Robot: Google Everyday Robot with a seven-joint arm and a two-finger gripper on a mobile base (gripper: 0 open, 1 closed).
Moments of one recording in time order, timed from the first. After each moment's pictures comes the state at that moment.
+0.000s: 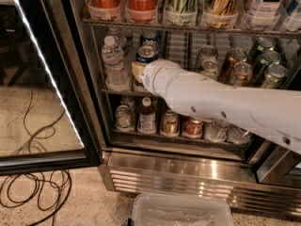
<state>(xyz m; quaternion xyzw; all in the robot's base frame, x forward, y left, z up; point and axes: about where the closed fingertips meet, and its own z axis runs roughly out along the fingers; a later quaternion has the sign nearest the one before) 0.651 0.009 0.884 -0.15 0.78 0.16 0.59</state>
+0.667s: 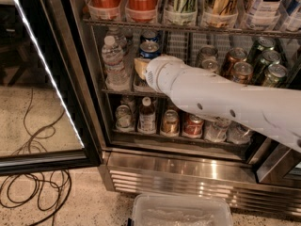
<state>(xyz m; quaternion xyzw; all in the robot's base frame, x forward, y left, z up) 0.645 0.004 0.899 -0.16 0.77 0.15 0.60</state>
